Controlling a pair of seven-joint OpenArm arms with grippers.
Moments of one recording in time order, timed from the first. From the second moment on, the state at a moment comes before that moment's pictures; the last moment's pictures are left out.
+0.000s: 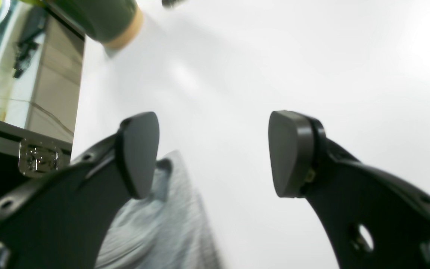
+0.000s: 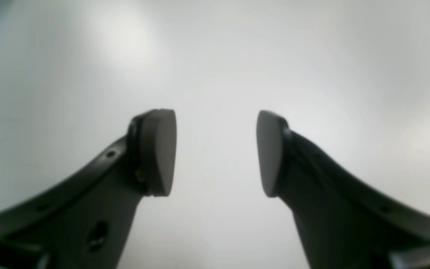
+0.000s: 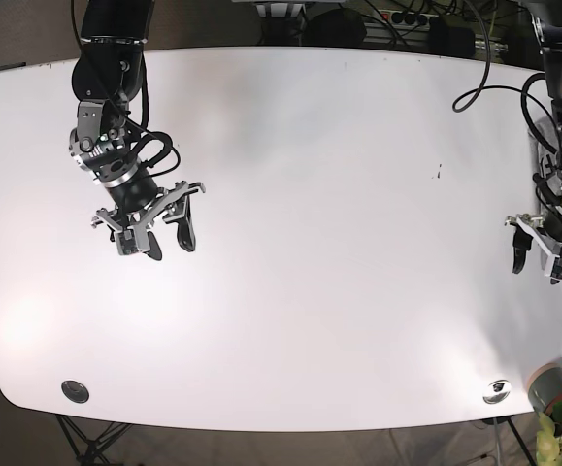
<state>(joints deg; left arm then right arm) -5.2 -38.1 -5.9 68.6 -10.5 -20.4 6.0 -4.4 6.5 8.9 100.7 11.5 23.2 -27.8</state>
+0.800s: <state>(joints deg) 14.9 -16.8 -7.7 99.3 -8.8 -12.9 6.1 -19.4 5.9 13.6 100.6 3.2 23.7 -2.8</state>
